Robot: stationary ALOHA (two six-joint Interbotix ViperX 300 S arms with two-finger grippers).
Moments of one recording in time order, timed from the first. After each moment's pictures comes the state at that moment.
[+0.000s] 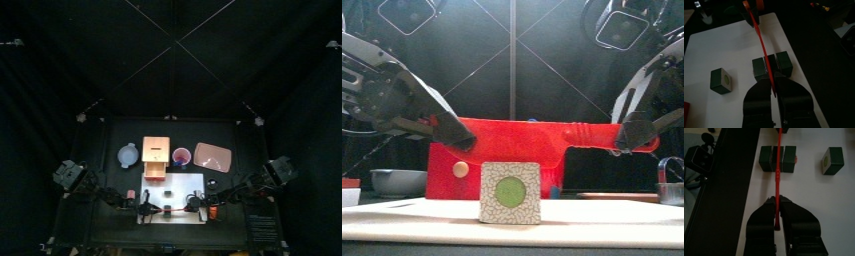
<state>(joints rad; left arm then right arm) -0.48 0.20 0.87 -0.60 -0.64 0.48 0.41 -0.03 0.93 0.37 -0.29 -0.13</state>
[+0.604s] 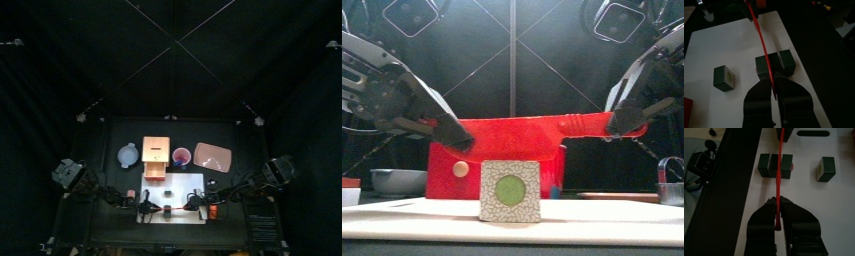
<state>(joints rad) -0.47 0.16 0.88 -0.60 -0.63 0.49 0.39 -0.07 0.93 0.33 -0.28 -0.13</state>
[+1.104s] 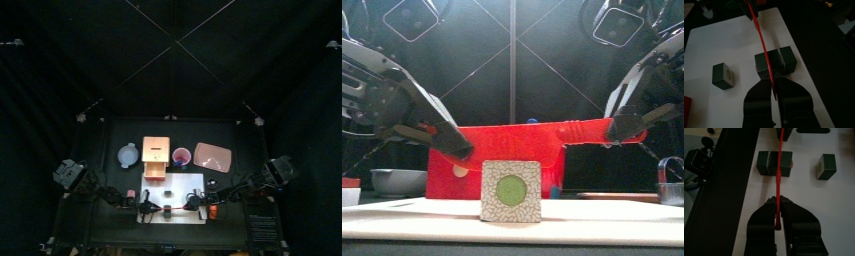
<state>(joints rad) -0.47 0.17 0.88 -0.60 -0.63 0.49 0.39 -0.05 0.93 0.33 -0.28 -0.13</state>
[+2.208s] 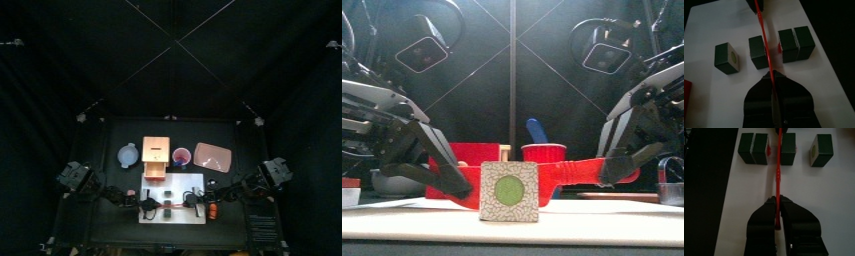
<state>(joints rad) -0.42 0.24 0.89 -0.64 -0.61 0.49 0.34 0.04 0.92 0.32 -0.28 -0.13</state>
